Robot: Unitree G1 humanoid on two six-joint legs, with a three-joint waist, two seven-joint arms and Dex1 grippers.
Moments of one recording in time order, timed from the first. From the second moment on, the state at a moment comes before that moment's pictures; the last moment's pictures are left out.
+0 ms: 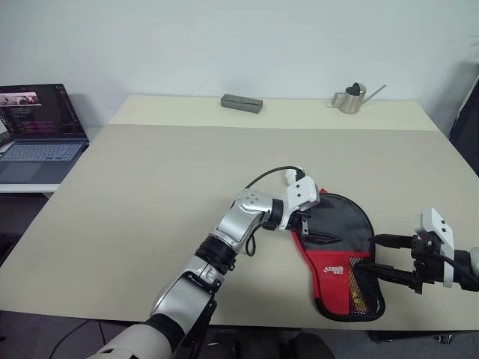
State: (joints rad) left arm -0.82 0.02 -0.37 0.51 -0.09 0.17 -1.13; right arm 0.15 -0.96 -0.33 -0.35 0.61 0.65 1.11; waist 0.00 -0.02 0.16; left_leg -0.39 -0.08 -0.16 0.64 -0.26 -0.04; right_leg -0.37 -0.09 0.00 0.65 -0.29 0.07
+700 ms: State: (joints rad) left arm -0.78 -0.08 -0.50 0.64 0.01 0.12 -1.08; right arm 0.20 -0.96 -0.40 -0.39 0.62 0.67 1.08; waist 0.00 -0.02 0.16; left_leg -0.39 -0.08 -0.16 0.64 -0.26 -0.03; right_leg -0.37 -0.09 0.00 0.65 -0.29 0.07
